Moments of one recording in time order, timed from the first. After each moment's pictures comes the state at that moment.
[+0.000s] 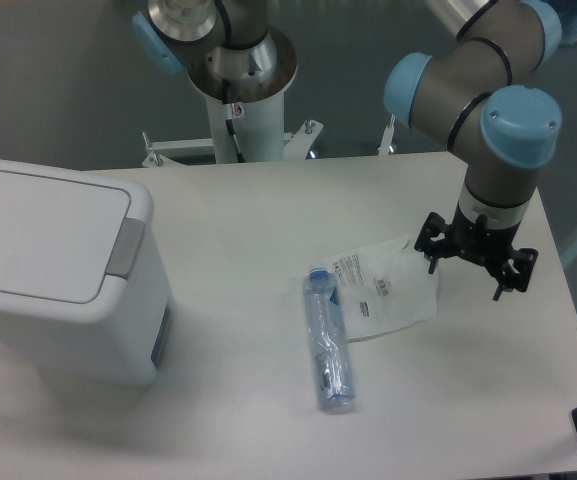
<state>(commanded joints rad) 2.72 -1.99 -1.44 -1.14 1.51 1.23</state>
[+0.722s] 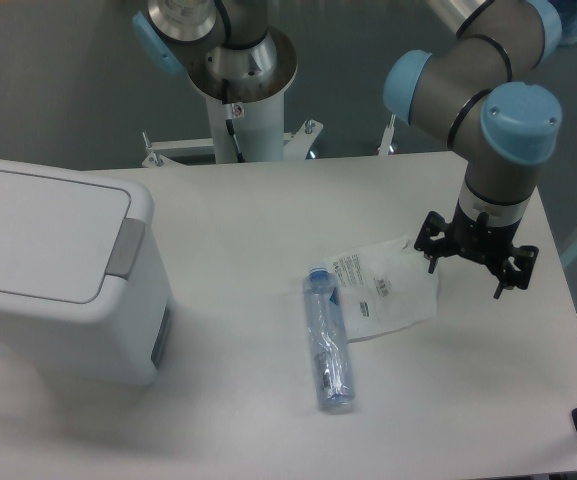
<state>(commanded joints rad) 2.72 -1.97 -1.47 -1.13 1.51 1.18</state>
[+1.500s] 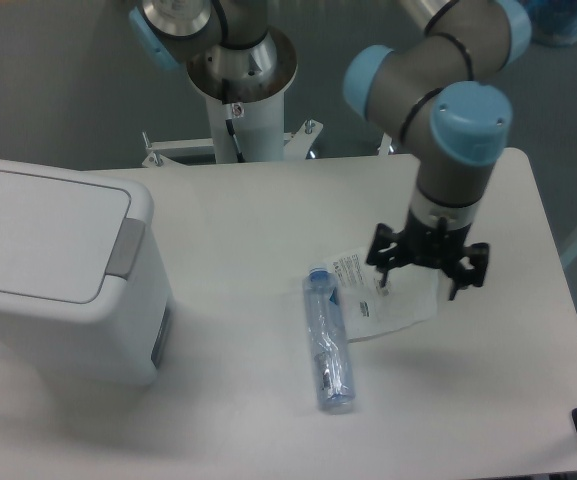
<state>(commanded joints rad) 2.54 -1.90 -1.49 -1.14 1.37 0.69</state>
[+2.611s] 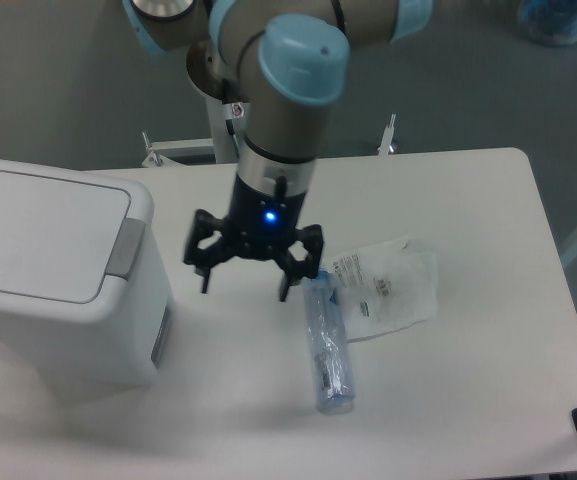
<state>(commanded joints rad) 2.35 -1.75 -1.49 -1.17 1.18 0.20</state>
